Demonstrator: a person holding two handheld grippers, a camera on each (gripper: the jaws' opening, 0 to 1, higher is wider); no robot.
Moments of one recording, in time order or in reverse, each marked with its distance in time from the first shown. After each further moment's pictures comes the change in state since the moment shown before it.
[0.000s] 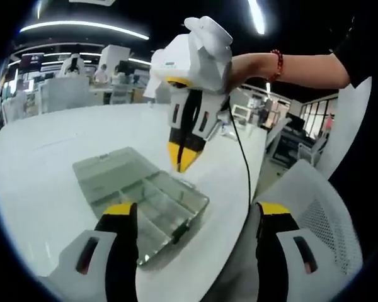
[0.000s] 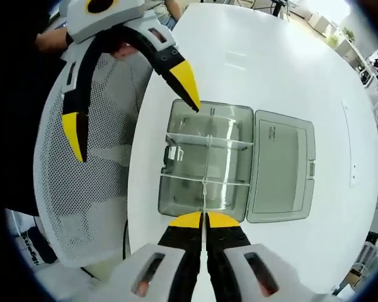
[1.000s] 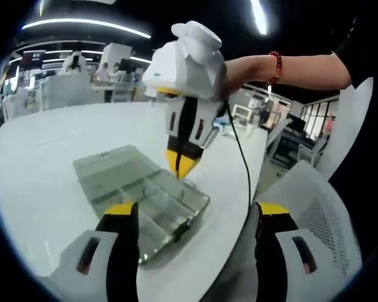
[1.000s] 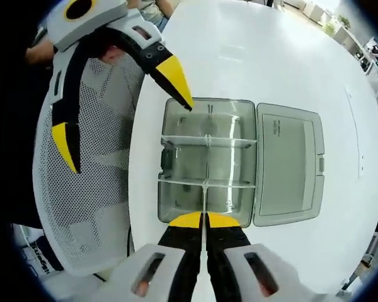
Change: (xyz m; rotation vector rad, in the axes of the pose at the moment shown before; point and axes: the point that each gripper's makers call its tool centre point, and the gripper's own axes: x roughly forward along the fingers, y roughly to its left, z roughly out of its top) left arm 0.001 0.002 -0.001 -0.017 0.005 0.001; right arm 0.016 -0.002 0.001 0.064 0.012 0.040
